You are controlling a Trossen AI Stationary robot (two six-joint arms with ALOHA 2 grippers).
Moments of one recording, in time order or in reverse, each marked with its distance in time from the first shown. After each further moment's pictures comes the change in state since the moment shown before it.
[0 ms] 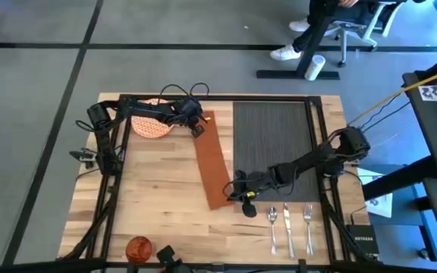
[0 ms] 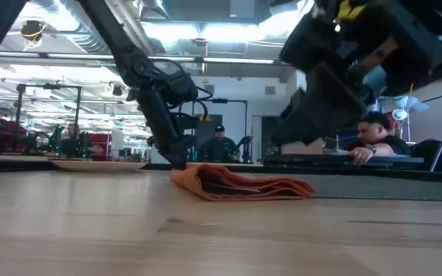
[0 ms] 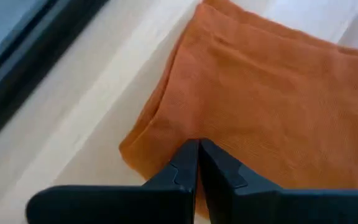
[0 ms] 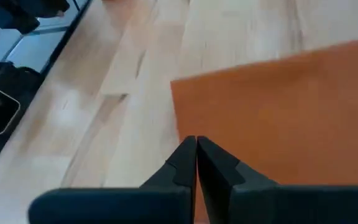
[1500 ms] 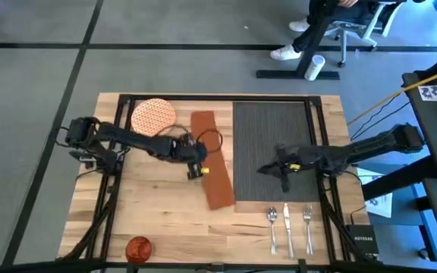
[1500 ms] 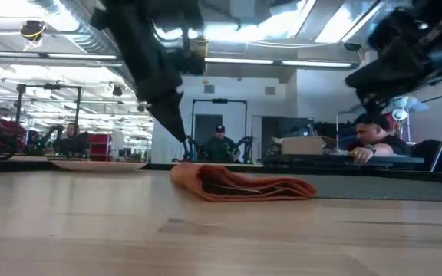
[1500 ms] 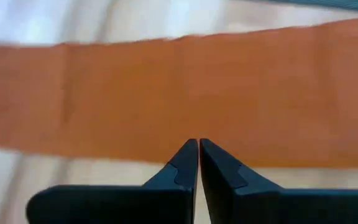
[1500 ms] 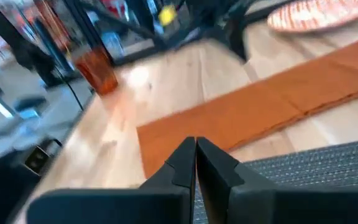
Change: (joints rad) left arm -0.527 -0.251 0.027 -0.380 -0.165 -0.153; right arm -0.153 -0.803 -0.459 -0.059 0.060 -0.016
